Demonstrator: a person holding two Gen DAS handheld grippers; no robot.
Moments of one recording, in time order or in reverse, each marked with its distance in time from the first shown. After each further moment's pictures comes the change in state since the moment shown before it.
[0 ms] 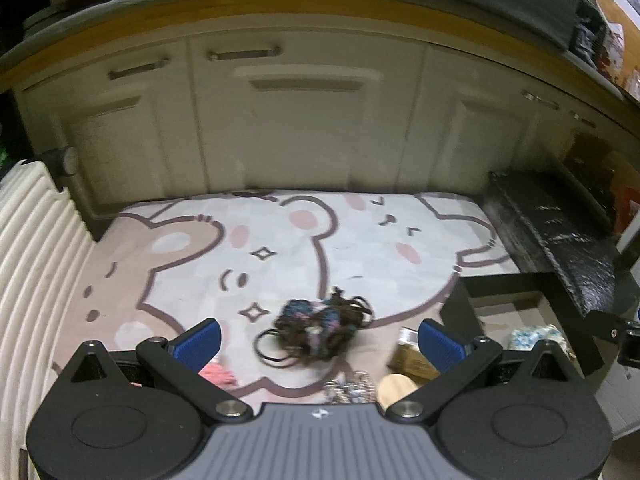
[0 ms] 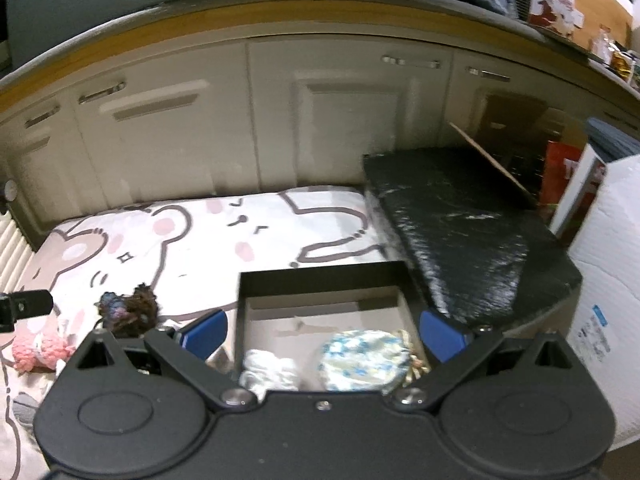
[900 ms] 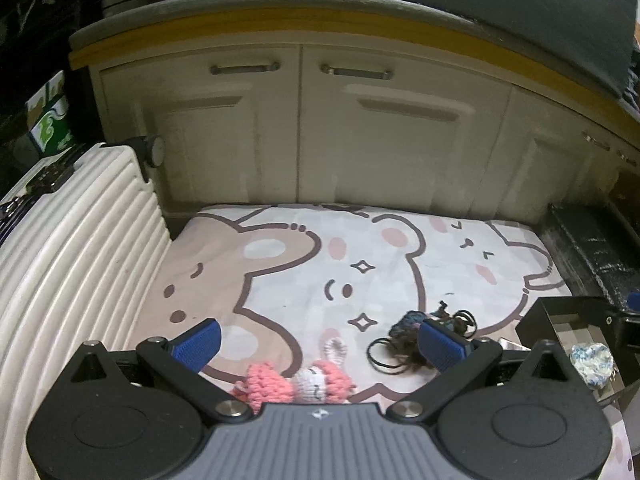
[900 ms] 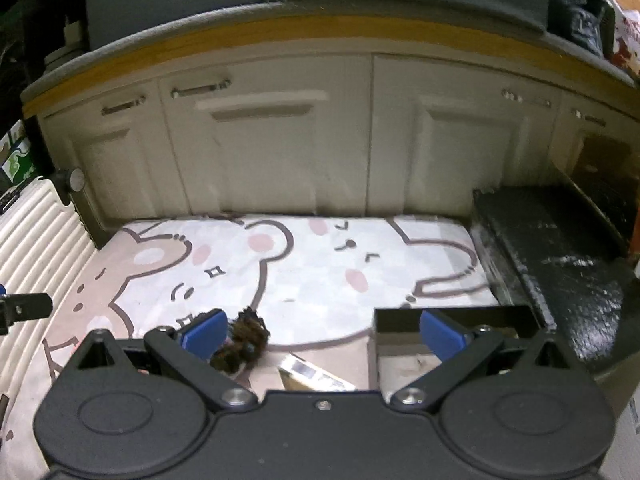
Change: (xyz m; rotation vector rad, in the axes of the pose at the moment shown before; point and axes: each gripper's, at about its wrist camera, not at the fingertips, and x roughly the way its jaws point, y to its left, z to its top) left arm -0.025 0.108 -0.006 -0.081 -0.058 0.098; right arm 0.018 0.099 0.017 -0.009 -0.063 0.078
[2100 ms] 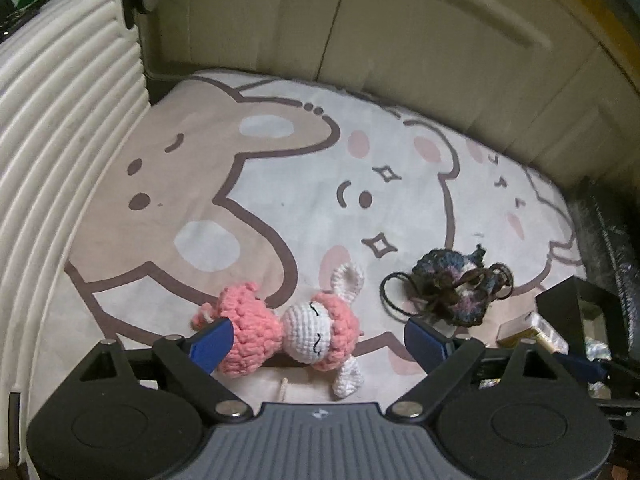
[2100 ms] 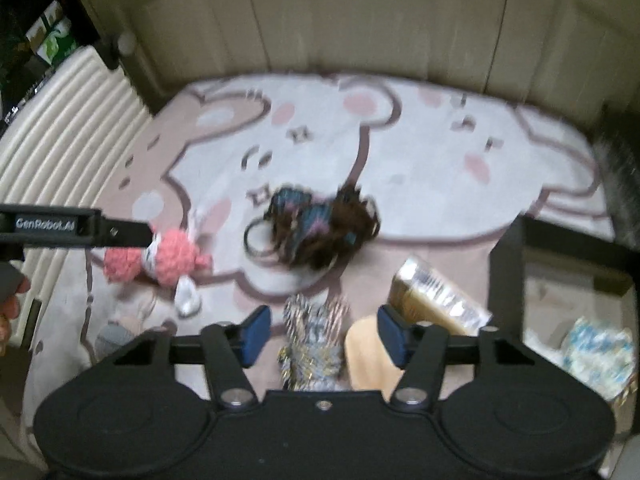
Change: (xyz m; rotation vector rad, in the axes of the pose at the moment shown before) left arm 0.104 0.025 -0.012 -0.183 0.346 -0.051; right arm 0.086 0.053 -0.022 0.047 0.448 0.149
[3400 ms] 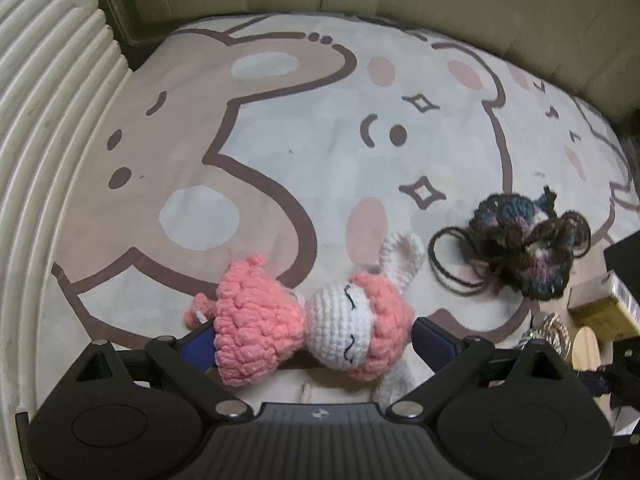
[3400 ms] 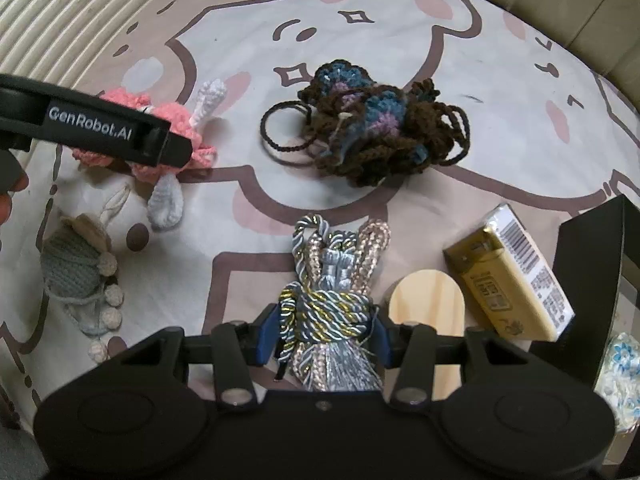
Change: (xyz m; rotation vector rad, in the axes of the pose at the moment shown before) left arm 0.063 -0.008 0.002 0.123 0.162 0.131; right arm 0.076 0.026 -0.002 -0.086 0.263 -0.043
